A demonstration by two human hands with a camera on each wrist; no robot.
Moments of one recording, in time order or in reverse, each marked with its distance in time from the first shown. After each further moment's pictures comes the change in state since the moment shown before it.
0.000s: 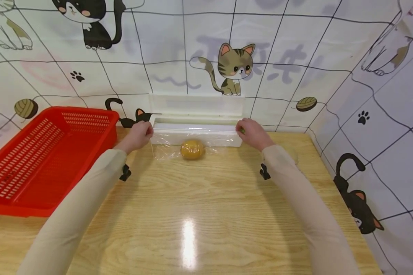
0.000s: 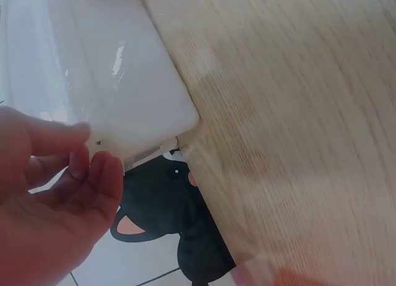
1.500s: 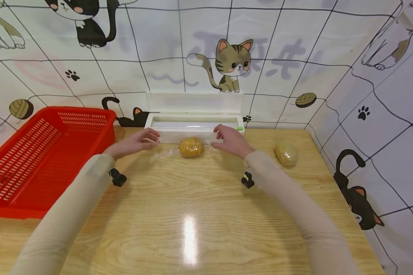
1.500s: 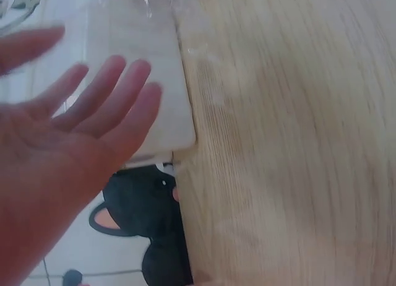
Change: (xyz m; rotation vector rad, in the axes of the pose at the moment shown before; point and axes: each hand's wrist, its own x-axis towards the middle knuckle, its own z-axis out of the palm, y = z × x) left_hand -0.023 -0.014 0.003 -0.564 -0.318 0.050; right_hand 0.006 -0.061 0.029 0.214 -0.103 0.103
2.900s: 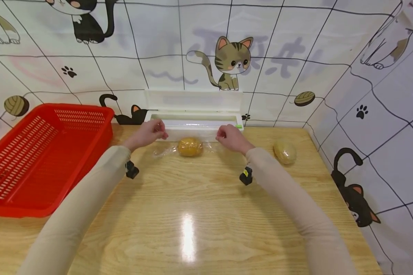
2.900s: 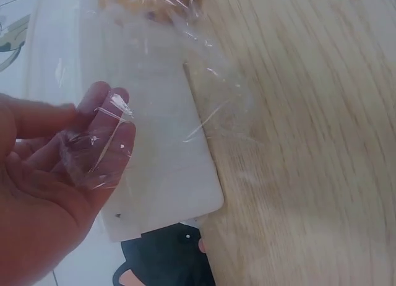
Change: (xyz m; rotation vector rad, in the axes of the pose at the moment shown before) left_hand 0.038 0.028 0.019 0.152 0.192 0.075; right_hand 0.001 0.005 -0.004 0.024 0.006 0.027
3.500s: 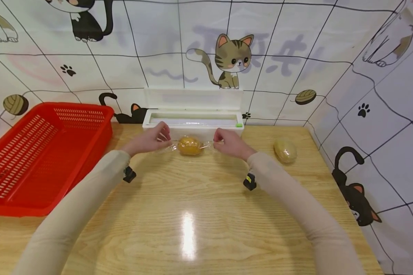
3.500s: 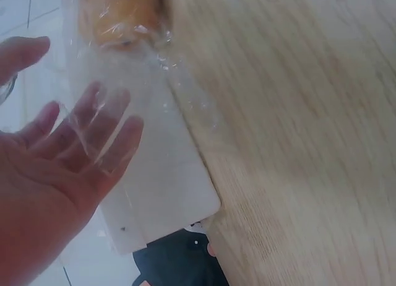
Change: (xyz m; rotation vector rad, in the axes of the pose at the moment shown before) left_hand -0.011 0.000 0.010 0.016 -0.138 0.068; right_hand -0.012 -0.001 0.012 0.115 -0.028 -0.082
